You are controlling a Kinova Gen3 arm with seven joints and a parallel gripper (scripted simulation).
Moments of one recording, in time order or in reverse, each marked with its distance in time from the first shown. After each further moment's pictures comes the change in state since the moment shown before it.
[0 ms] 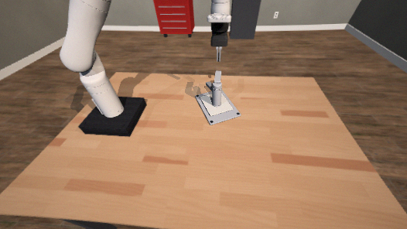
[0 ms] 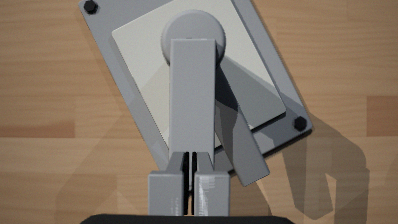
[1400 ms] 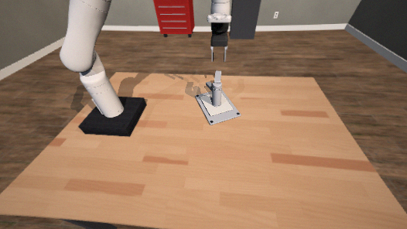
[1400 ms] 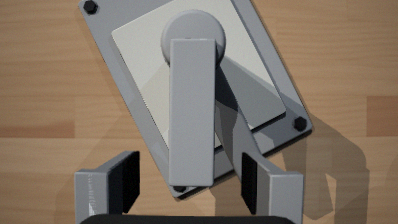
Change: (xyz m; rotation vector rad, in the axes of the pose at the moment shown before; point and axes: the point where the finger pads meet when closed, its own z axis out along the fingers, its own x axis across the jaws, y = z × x) arm 0.000 0.000 0.000 0.001 0.001 0.000
